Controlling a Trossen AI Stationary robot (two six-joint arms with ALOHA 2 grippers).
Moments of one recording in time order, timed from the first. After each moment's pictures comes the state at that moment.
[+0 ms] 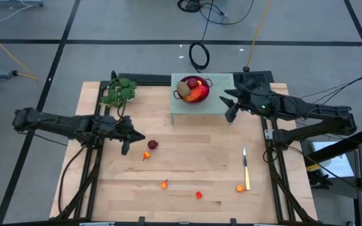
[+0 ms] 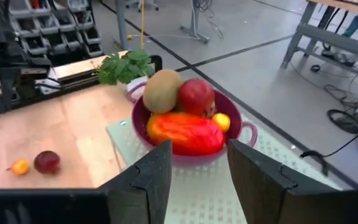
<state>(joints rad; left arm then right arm) -0.08 0.66 0.43 -0.22 -0.04 -0.40 -0.08 0.99 1.09 -0.50 0.50 0.18</state>
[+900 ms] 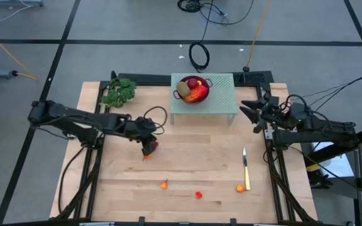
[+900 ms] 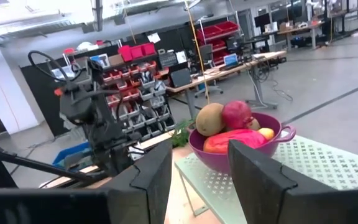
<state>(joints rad) -0.08 1.25 0.86 -0.54 -0.10 -0.49 -0.06 0.36 0.53 -0.10 0.31 0.27</state>
